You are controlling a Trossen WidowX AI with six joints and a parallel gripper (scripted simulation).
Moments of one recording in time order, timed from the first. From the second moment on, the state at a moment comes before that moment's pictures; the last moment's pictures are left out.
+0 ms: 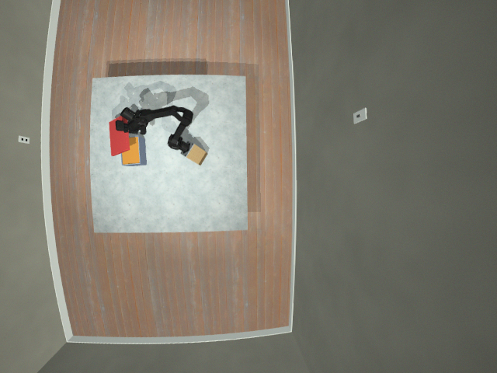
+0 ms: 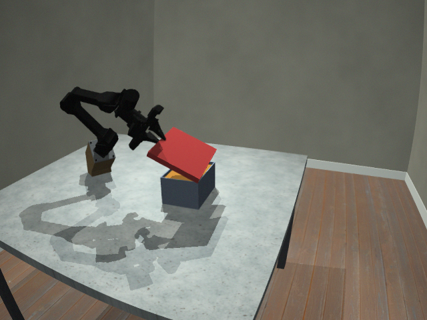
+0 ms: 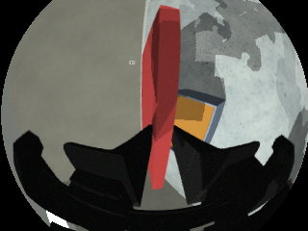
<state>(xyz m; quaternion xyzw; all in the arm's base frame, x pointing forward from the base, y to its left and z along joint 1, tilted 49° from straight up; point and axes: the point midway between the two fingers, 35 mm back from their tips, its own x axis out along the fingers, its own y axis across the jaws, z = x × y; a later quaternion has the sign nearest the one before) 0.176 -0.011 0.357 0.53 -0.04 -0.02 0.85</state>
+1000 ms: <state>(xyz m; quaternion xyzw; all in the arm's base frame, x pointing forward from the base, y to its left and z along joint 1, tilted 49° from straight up) 0.182 -0.051 0.385 0.54 -0.06 0.00 0.84</state>
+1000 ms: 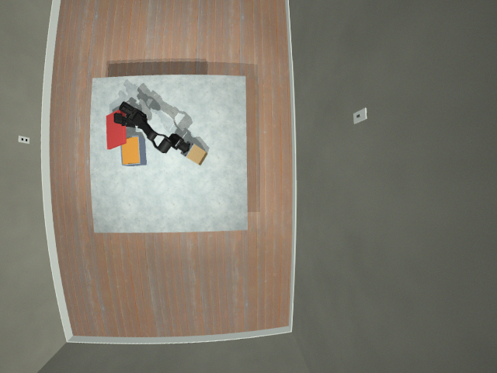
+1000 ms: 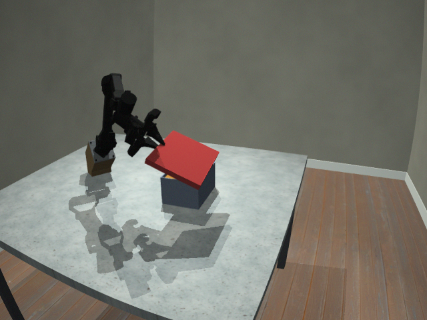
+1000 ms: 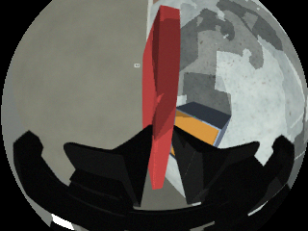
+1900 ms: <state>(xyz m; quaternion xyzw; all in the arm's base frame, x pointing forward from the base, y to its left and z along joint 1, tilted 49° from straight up) 0.132 -0.168 0.387 0.66 -0.08 -0.08 0.74</state>
